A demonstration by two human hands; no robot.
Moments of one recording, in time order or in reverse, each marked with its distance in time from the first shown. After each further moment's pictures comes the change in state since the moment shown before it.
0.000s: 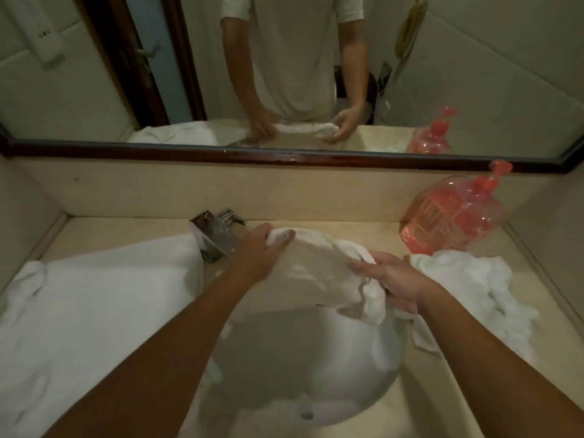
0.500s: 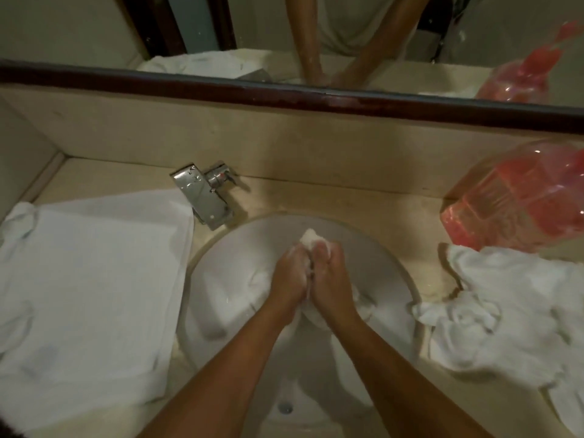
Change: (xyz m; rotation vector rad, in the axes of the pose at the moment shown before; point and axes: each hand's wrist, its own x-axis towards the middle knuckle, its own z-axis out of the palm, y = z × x) left_hand -0.019 -0.010 0.142 -0.572 0.099 -0.534; right_hand 0.072 0.073 0.096 -0.152 0.375 -0.140
